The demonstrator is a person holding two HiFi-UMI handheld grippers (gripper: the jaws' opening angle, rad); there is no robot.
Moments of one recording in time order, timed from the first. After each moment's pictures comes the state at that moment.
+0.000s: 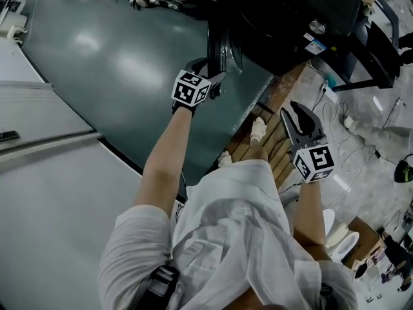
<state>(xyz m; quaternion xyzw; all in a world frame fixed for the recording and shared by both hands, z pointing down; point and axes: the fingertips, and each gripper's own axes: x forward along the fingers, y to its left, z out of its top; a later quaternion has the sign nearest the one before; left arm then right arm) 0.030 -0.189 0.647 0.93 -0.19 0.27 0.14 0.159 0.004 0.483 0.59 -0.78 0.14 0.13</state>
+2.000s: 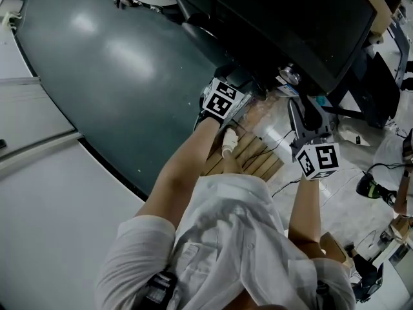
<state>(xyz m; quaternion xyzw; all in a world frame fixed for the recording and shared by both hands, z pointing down) 0.312 -0.260 0.677 0.92 -0.22 0.29 0.16 0.399 -0.169 0.485 0.59 -0.79 0.13 0.11</state>
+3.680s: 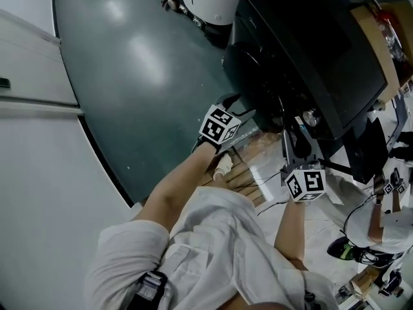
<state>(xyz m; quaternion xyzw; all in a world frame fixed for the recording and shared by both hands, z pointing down) 0.194 -0.253 0.599 0.91 -0.30 0.15 0.25 0.290 -0.179 0.458 0.52 -0.84 0.12 0.12</state>
